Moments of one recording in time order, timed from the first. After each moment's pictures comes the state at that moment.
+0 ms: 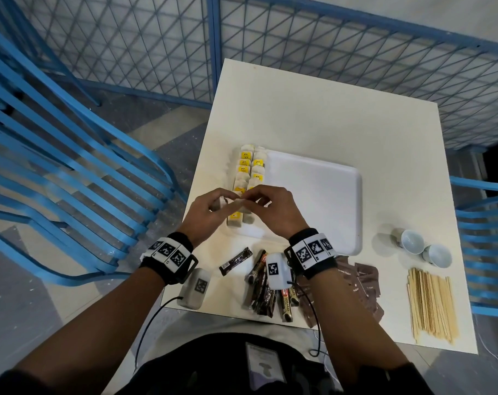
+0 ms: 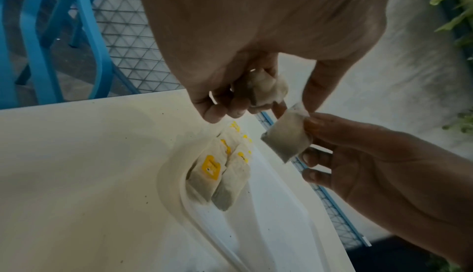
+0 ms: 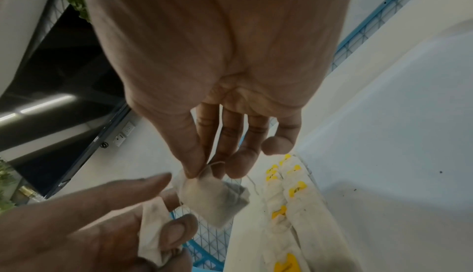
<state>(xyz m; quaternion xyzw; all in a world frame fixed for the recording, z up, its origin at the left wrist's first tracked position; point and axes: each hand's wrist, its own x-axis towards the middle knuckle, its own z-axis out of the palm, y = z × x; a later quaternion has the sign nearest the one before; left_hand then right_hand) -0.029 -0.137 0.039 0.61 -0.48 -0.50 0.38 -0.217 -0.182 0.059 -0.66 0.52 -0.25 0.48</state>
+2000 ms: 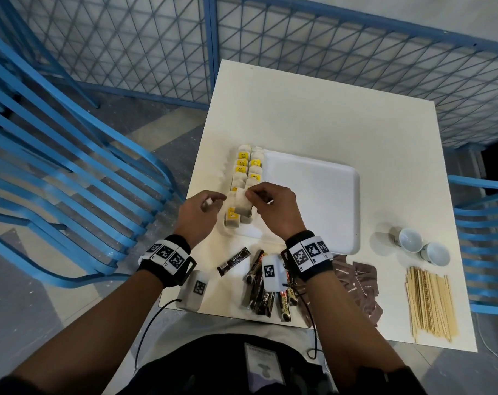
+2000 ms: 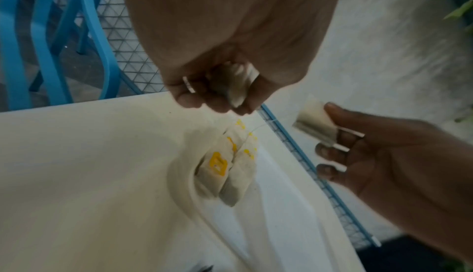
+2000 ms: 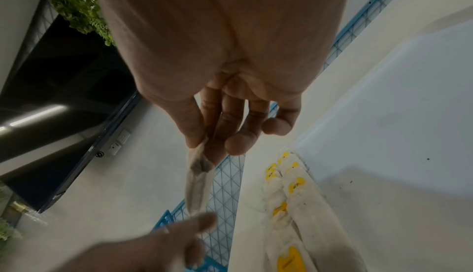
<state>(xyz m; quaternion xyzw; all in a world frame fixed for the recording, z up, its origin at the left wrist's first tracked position) -0.027 -0.139 0.019 0.72 -0.45 -0.42 0.34 -0.219 -0.180 0.051 -0.62 0.56 -0.31 0.46</state>
